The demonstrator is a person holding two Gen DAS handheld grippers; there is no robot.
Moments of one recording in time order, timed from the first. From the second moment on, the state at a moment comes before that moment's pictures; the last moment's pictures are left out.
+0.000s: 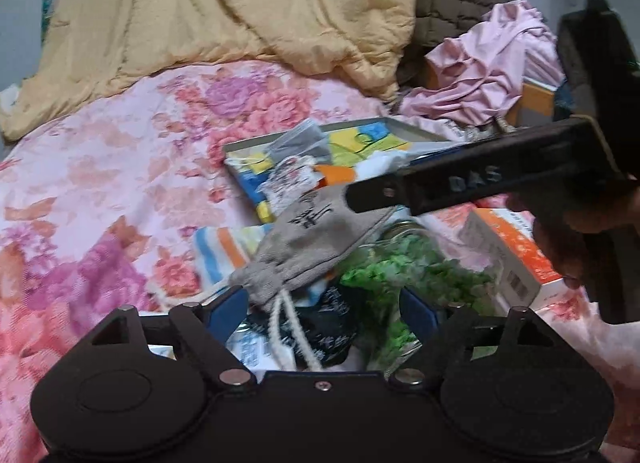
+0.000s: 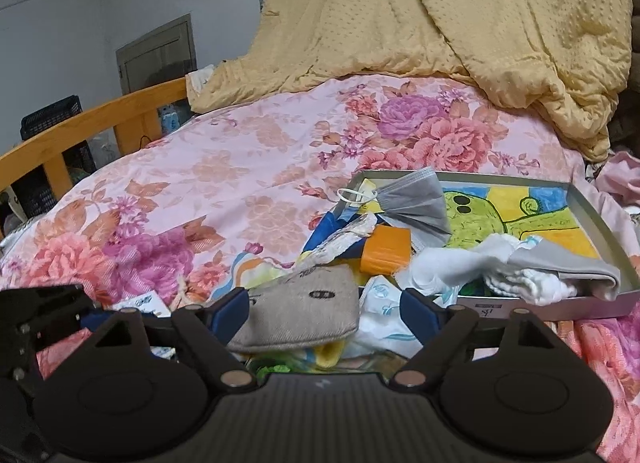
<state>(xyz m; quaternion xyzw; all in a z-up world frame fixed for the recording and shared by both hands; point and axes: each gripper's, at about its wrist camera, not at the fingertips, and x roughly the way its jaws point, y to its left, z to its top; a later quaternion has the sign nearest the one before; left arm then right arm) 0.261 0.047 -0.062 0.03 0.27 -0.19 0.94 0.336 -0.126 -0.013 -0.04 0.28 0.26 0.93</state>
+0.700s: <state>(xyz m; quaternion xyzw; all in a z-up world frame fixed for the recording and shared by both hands) 0.270 0.055 -0.067 0.08 0.28 -0.26 0.92 0.346 -0.120 -0.018 -0.03 0.30 0.26 0.92</state>
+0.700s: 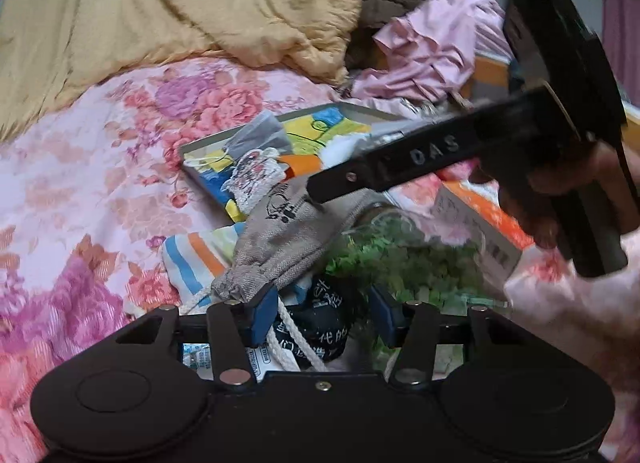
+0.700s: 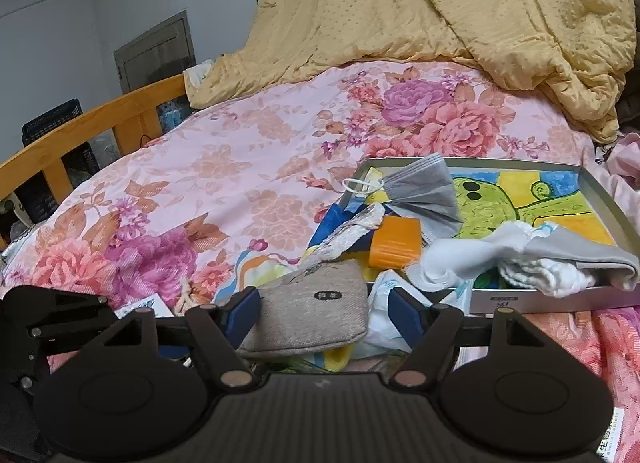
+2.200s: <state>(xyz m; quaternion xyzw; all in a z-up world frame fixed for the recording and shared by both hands) 0.250 0.029 -0.078 0.27 0.23 -0.21 0.91 0.318 -0.105 -0.003 -0.10 0.24 0.28 0.92</state>
